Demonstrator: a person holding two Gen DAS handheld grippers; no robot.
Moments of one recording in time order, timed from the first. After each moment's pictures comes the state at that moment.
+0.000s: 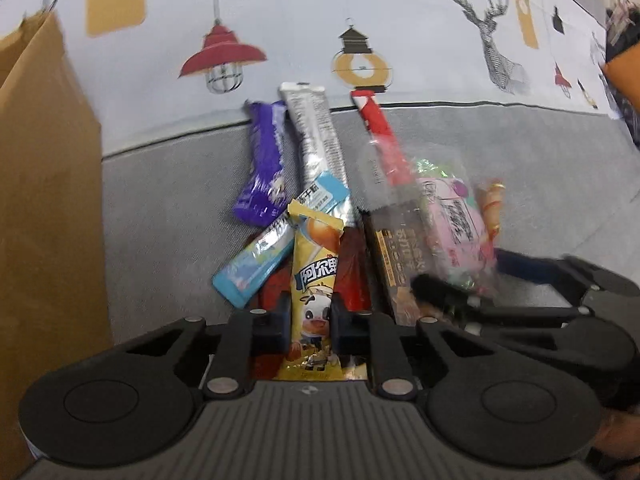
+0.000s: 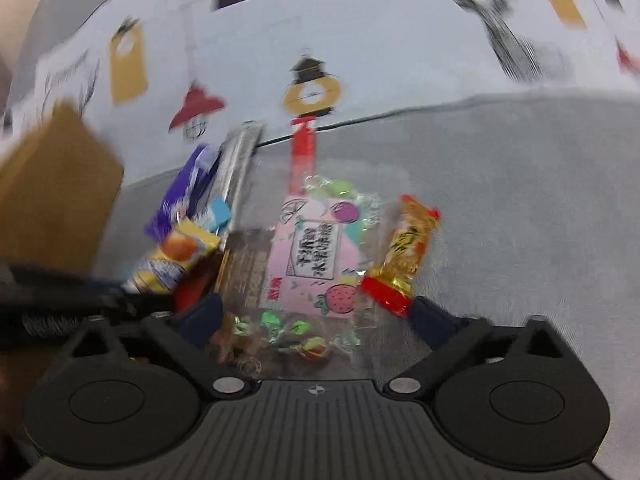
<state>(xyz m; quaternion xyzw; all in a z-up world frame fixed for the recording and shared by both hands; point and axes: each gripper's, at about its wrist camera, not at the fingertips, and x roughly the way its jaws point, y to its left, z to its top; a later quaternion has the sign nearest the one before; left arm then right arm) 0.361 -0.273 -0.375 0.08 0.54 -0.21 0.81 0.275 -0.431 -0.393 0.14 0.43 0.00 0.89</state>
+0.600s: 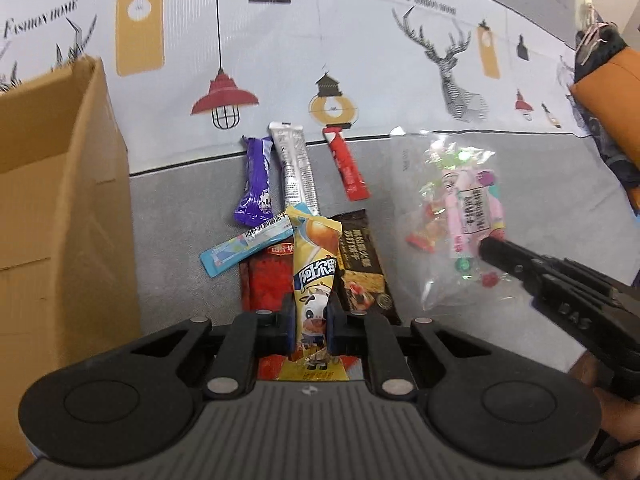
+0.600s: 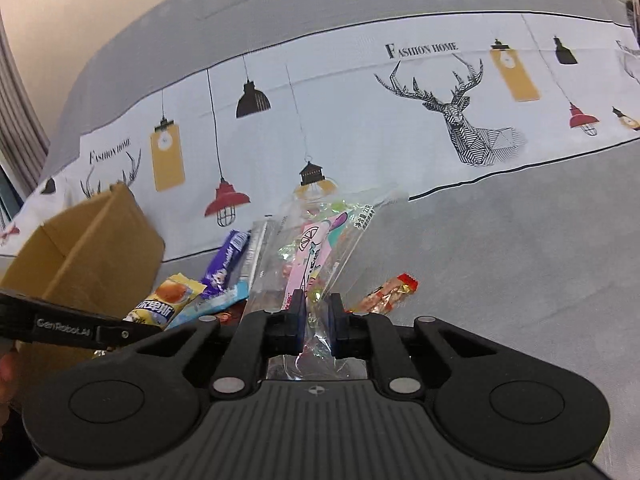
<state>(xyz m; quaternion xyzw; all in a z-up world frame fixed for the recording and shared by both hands) 0.305 -0.257 -0.306 0.07 0.49 -0.23 0.83 0.195 -0.457 -0.324 0.18 0.32 -0.01 0.93</state>
